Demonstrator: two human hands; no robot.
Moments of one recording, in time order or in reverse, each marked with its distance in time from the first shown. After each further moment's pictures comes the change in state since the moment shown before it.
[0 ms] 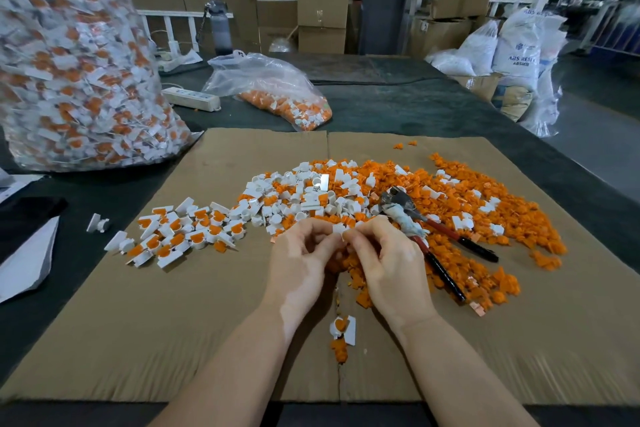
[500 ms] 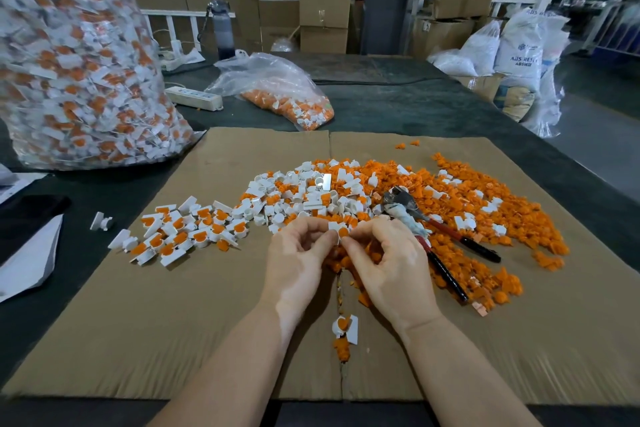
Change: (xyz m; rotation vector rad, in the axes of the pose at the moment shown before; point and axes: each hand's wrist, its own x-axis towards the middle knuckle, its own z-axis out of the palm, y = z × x) left_hand 0.001 0.001 -0.004 -0.051 0.041 -0.022; right_hand 0.000 0.001 -0.002 -0.126 0.059 -0.160
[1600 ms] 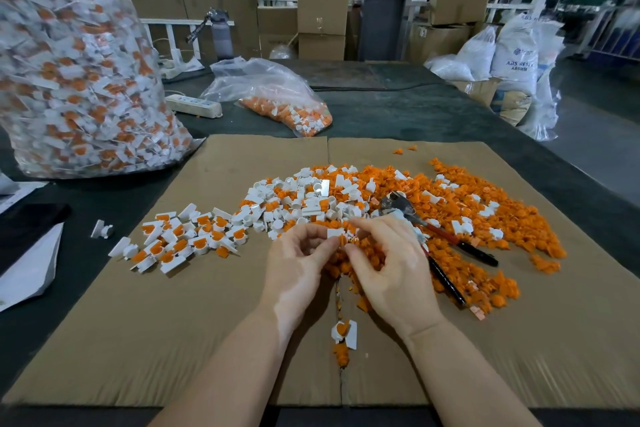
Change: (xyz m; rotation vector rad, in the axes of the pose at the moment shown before) left_hand 0.004 -0.003 0.001 -0.042 -0.036 -0.036; right_hand 0.003 -0.002 -0.005 -0.049 -0.012 -0.002
